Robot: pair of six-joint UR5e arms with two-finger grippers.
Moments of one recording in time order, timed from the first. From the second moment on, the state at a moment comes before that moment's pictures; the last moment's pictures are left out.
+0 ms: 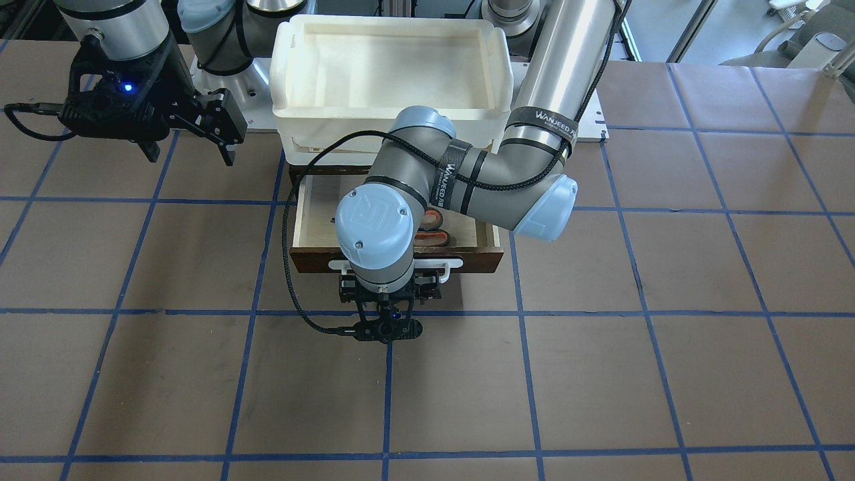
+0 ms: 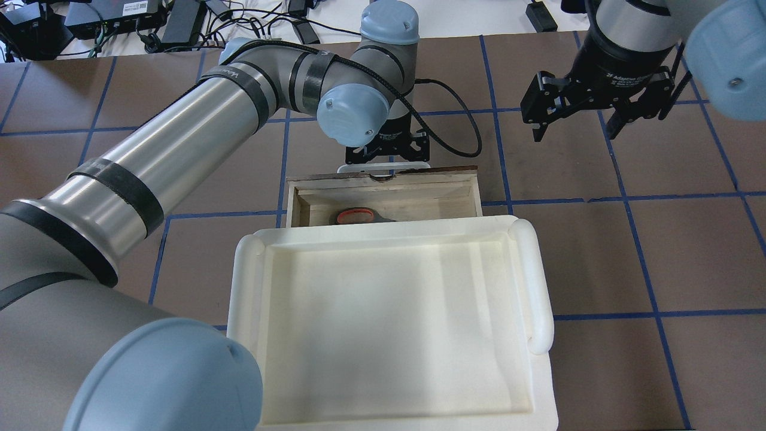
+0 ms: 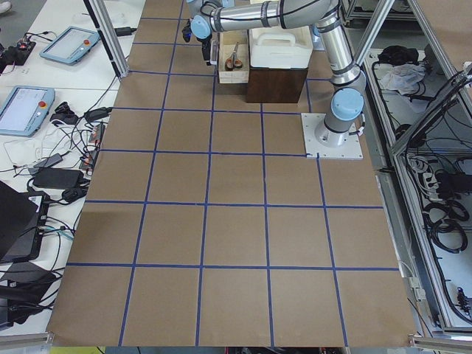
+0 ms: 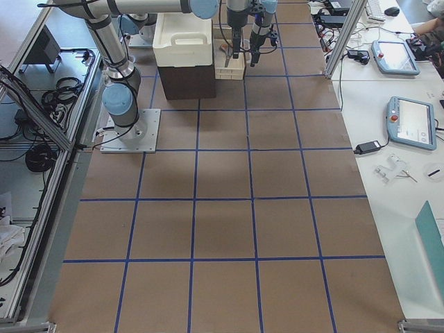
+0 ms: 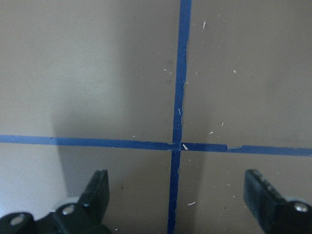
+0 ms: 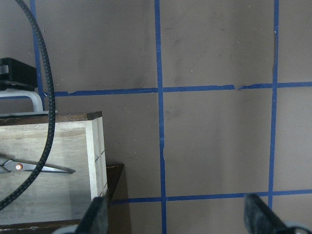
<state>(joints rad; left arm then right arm) -1.95 -2.17 -1.33 -1.38 1.58 -0.42 1.57 -1.60 1.57 -1.56 -1.59 0.03</state>
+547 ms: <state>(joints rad) -1.97 -2.12 -1.37 -1.43 1.58 -0.42 1.56 -1.60 1.57 -1.57 -1.60 0.03</state>
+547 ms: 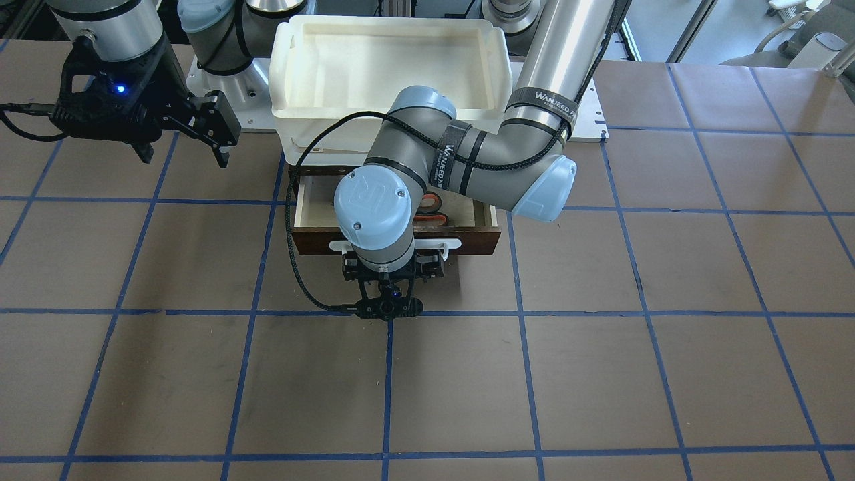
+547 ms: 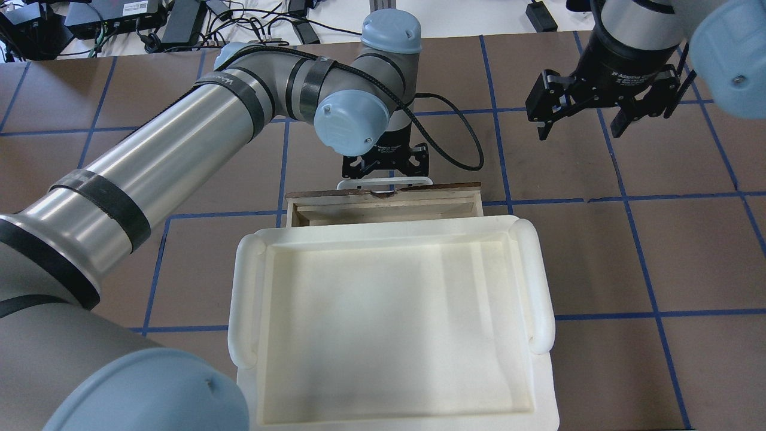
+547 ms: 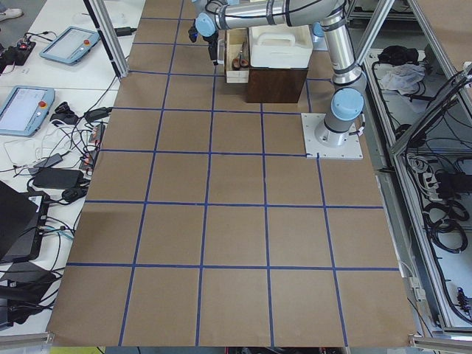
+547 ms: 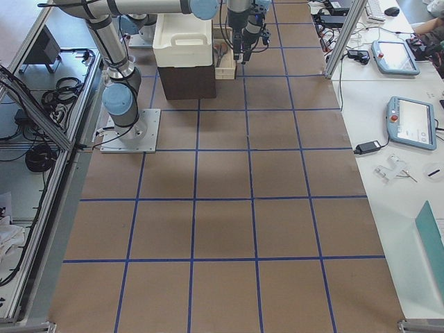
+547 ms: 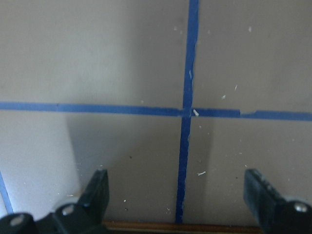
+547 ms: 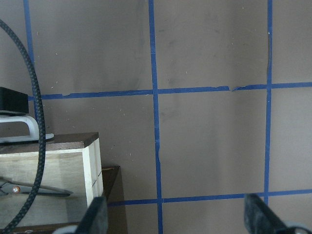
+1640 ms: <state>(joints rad) -1.99 -2.04 -1.50 -1.51 1.58 -0.42 1.56 -1.60 1.57 -1.57 -1.60 0.03</state>
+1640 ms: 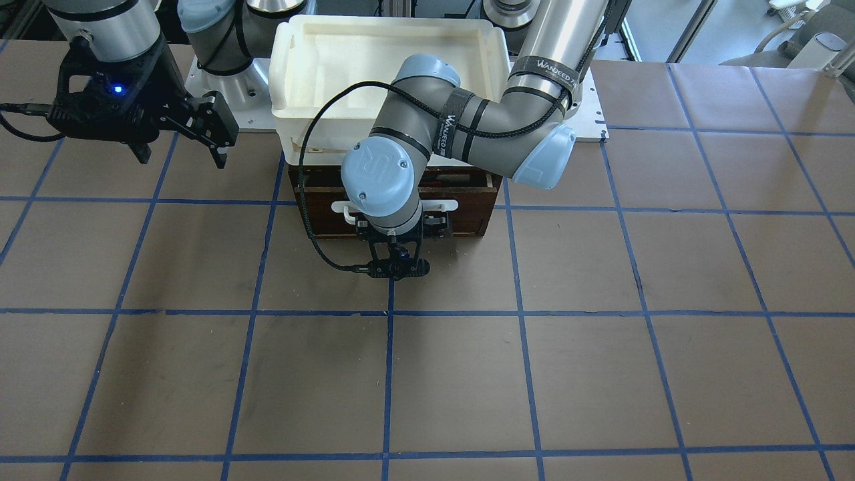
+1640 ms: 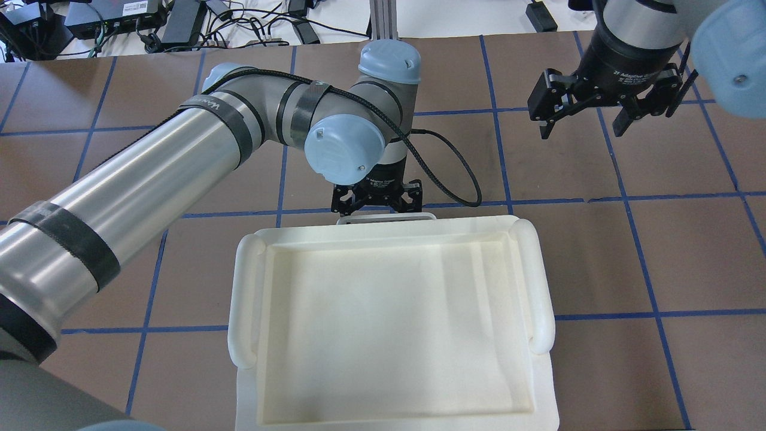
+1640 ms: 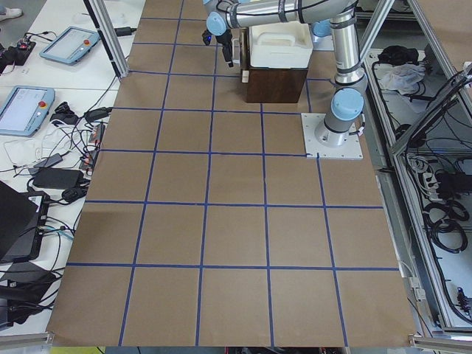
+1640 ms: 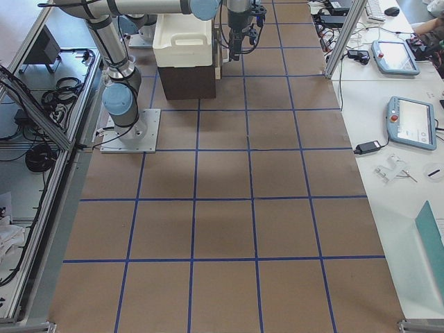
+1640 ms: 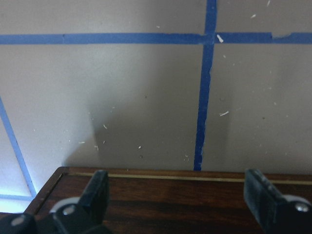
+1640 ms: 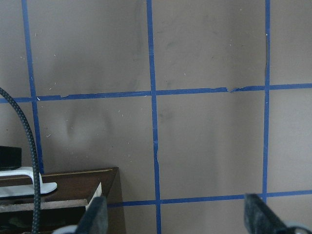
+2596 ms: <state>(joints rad) -2.00 -2.02 -1.53 -1.56 1.58 -0.42 1.56 -1.60 1.58 -1.56 -1.60 0.03</state>
